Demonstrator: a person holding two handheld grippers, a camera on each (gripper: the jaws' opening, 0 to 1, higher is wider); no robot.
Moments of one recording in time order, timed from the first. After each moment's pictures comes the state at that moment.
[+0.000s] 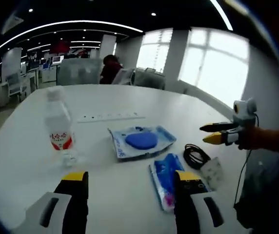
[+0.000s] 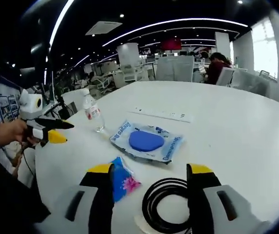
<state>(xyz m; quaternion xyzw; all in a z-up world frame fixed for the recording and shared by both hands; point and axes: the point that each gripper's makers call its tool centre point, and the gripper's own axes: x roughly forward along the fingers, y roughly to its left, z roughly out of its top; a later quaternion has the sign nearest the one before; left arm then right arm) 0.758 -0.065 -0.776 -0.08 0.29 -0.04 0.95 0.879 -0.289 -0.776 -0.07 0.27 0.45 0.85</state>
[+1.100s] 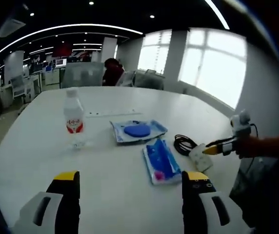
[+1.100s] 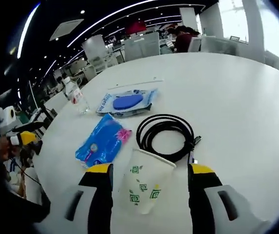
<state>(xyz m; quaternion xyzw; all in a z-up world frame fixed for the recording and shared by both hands) 0.682 -0.078 -0.758 -0.07 0.28 -0.03 0.96 0.811 -0.362 -0.835 0.00 0.39 0.31 0.87</state>
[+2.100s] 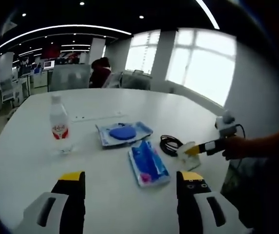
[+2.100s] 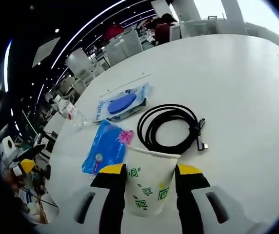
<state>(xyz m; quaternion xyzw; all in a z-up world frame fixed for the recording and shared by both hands) 0.691 -0.102 -0.741 -0.07 0.27 -0.10 0.95 0.802 -0.348 -0.835 0.10 0.43 0.27 0.86</state>
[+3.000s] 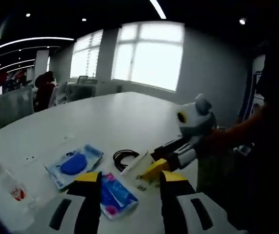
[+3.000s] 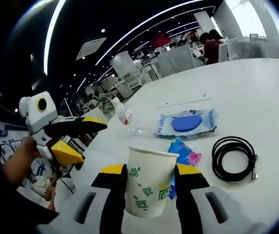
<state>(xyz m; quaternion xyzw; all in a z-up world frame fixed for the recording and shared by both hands) 0.734 -0.205 -0.684 0.02 0.24 -0.34 0.91 0.761 -0.250 -0.747 0.09 0.33 0.46 0.82</state>
